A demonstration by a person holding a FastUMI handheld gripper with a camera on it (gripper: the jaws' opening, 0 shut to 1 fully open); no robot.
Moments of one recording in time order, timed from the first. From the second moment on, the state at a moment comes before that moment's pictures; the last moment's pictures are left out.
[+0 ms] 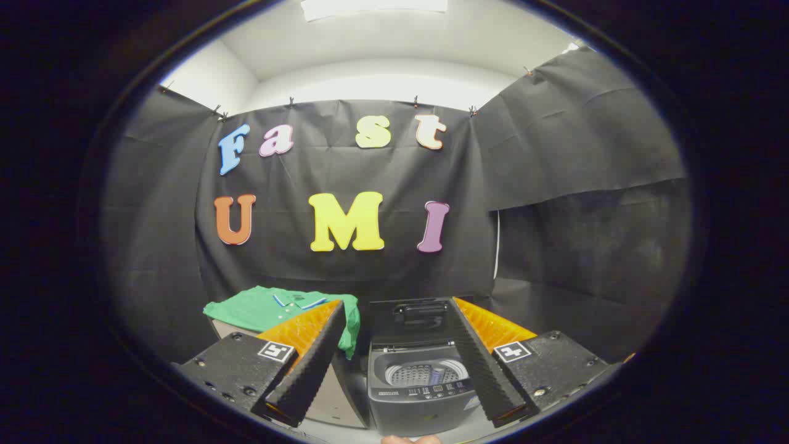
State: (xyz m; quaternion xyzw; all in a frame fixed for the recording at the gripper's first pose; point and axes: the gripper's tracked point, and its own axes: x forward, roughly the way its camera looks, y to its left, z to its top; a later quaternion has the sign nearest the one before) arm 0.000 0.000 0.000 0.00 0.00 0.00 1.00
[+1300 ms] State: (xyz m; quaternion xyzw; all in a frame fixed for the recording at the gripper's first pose) arm 0.036 0.082 0.039 0.01 0.06 0.08 0.99
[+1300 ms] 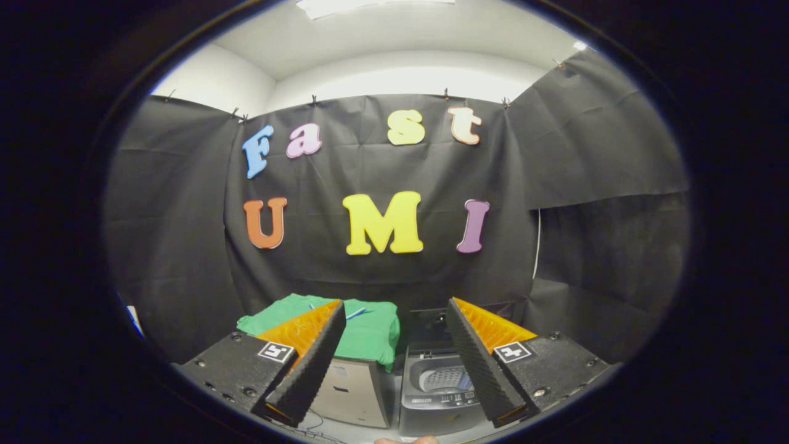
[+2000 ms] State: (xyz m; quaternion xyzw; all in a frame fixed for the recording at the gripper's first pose) arm 0.113 0.226 0.025 0.04 0.28 0.14 0.95
